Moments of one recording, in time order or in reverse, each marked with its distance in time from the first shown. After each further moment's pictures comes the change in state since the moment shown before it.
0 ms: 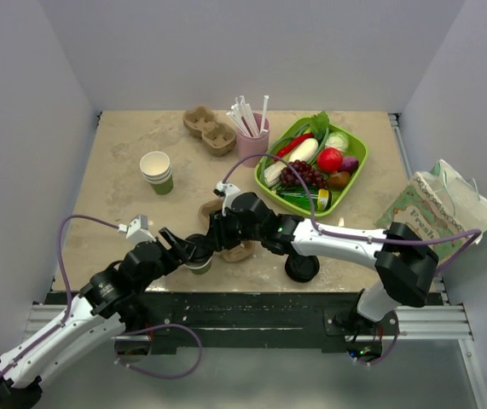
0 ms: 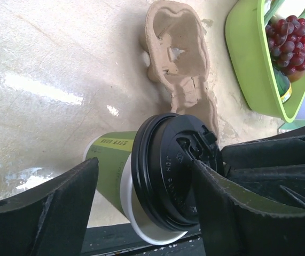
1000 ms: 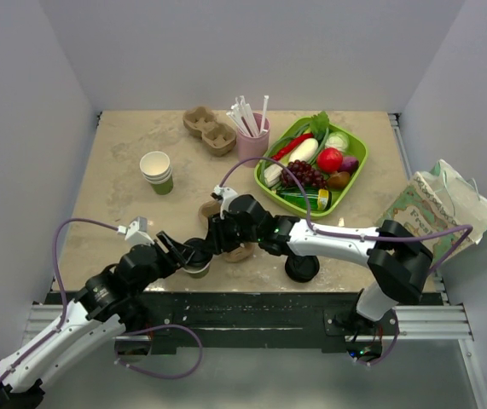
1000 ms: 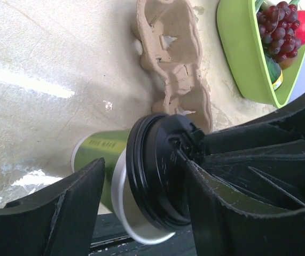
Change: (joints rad) left arm 0.000 -0.071 0.004 -0.050 0.055 0.005; right arm 0.004 0.034 -0.005 0.005 -0.024 0.001
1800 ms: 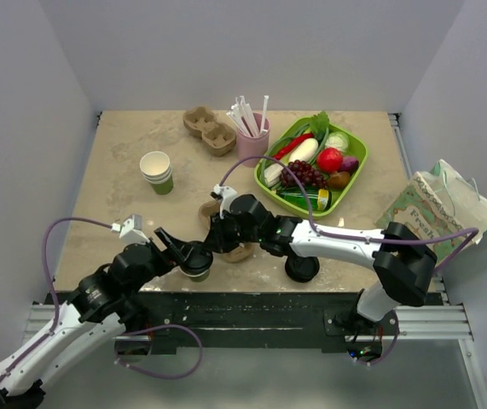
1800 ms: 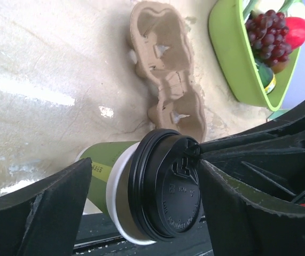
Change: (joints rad) left arm 0.000 -0.003 0.053 -0.045 -0.021 0.028; right arm 0.006 -0.021 0.000 0.013 -0.012 -0.007
